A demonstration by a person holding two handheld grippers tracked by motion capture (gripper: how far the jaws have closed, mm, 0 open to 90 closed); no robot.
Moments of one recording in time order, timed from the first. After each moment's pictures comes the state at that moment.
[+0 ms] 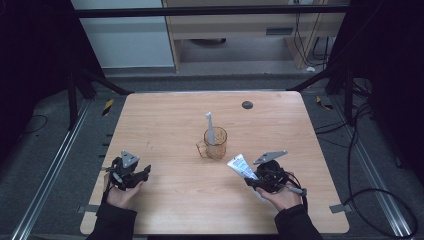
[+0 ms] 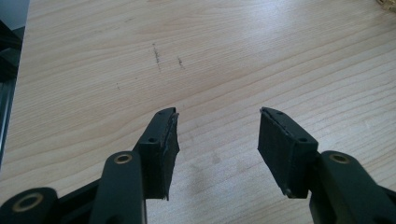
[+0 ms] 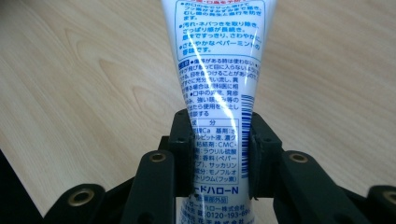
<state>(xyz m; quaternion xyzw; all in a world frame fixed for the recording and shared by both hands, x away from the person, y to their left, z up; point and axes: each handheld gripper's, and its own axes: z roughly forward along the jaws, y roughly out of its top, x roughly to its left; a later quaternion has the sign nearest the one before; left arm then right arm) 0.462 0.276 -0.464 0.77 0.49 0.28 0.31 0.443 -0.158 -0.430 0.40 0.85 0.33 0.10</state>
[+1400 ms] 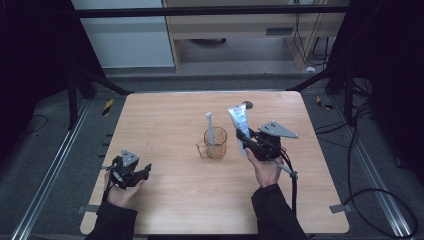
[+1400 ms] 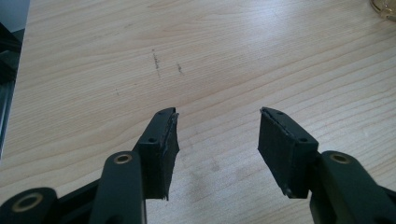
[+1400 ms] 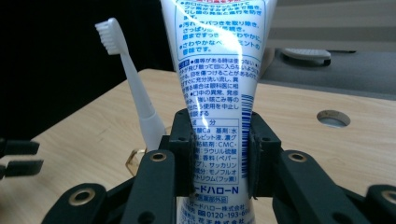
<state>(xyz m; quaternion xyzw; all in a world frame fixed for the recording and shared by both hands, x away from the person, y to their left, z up) 0.465 0.274 -0.463 0.77 0.49 0.28 0.31 0.489 -0.138 -0.385 0.44 0.67 0.55 0.24</state>
